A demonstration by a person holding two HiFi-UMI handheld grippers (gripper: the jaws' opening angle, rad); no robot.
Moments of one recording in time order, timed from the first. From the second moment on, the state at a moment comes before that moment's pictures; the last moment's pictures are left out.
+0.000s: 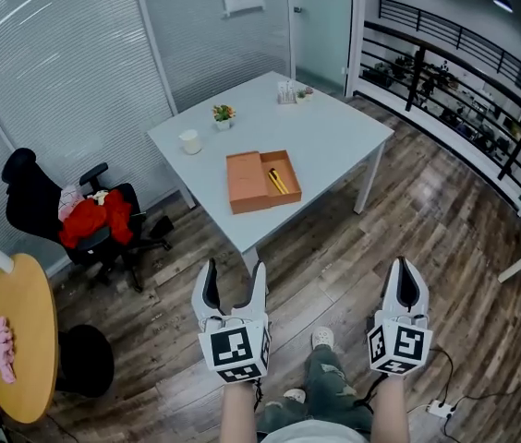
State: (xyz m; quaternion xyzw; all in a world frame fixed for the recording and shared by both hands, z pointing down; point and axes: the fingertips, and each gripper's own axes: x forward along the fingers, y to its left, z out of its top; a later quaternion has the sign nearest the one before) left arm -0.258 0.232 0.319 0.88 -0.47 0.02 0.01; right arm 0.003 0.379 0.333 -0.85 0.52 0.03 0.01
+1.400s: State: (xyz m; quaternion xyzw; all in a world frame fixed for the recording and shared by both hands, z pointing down) left arm -0.102 0.022 0.325 0.82 -0.57 0.05 0.02; right arm 0.192 0.106 0.343 -0.78 0.62 0.01 0.00
